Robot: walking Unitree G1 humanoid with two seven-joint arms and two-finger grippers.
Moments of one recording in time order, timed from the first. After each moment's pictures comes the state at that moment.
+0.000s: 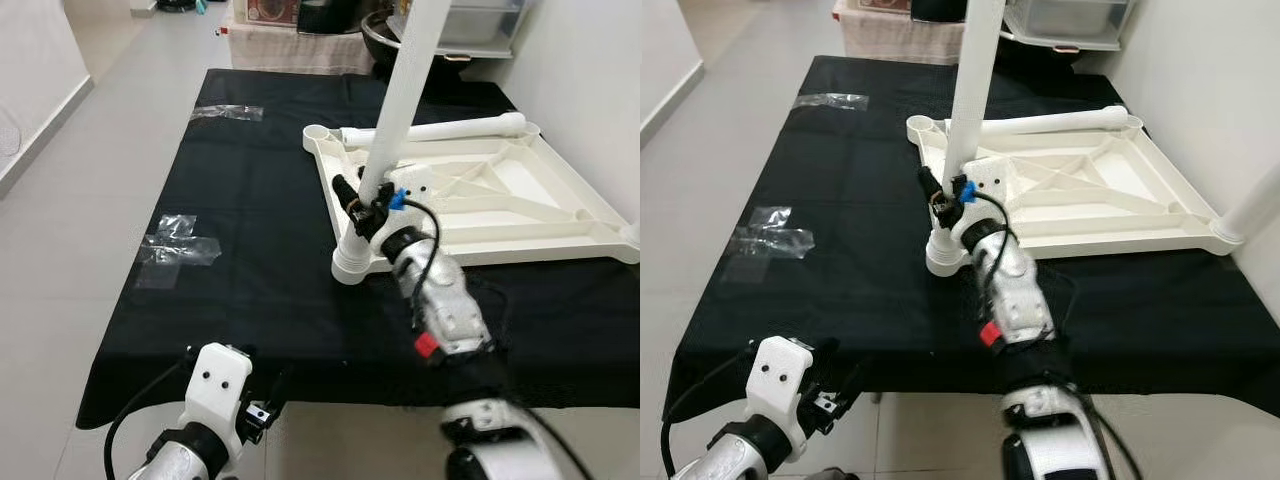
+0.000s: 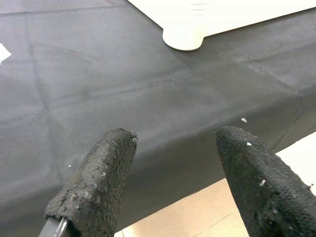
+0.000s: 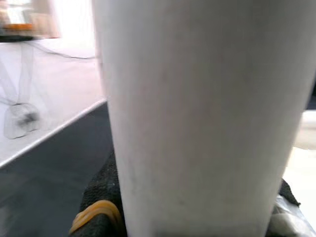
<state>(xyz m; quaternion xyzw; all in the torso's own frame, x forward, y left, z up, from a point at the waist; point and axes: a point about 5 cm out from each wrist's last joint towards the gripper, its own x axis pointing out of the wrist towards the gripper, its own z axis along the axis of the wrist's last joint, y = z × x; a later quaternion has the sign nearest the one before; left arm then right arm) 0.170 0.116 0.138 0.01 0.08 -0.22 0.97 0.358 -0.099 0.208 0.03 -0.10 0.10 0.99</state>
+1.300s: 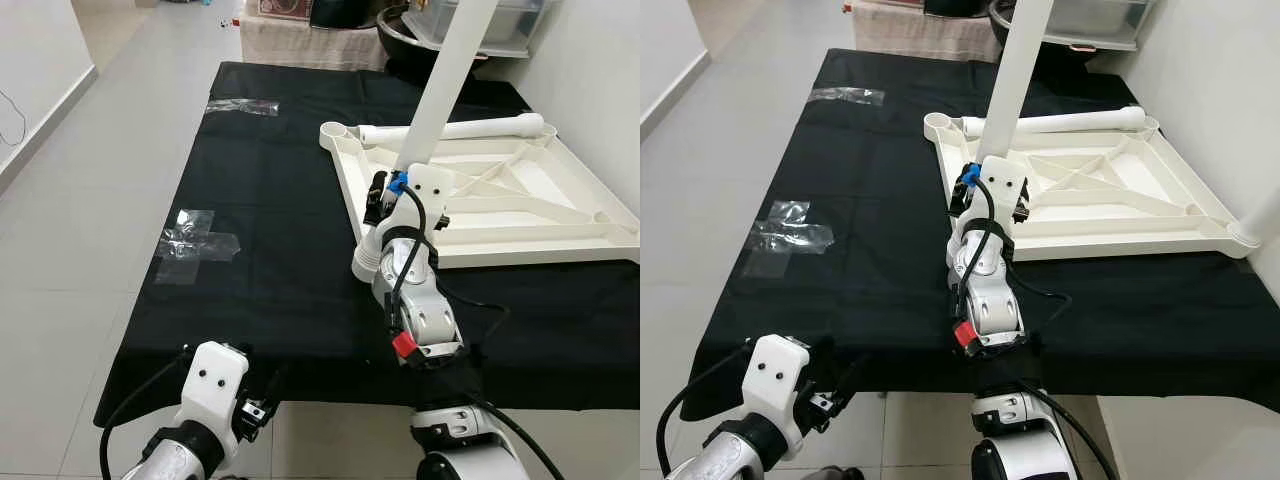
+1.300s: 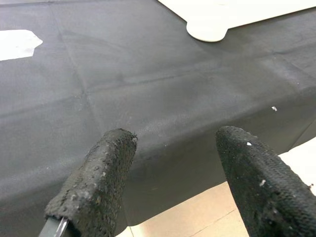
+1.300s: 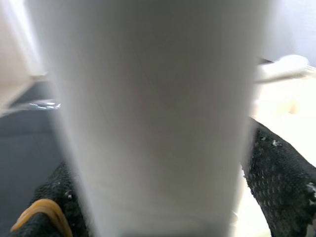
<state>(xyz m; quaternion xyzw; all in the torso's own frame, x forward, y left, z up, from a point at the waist) 0.172 0.117 0.137 0.01 0.08 -0.22 0.97 0.356 -0.101 0.215 0.08 -0.09 -0.07 0.99</state>
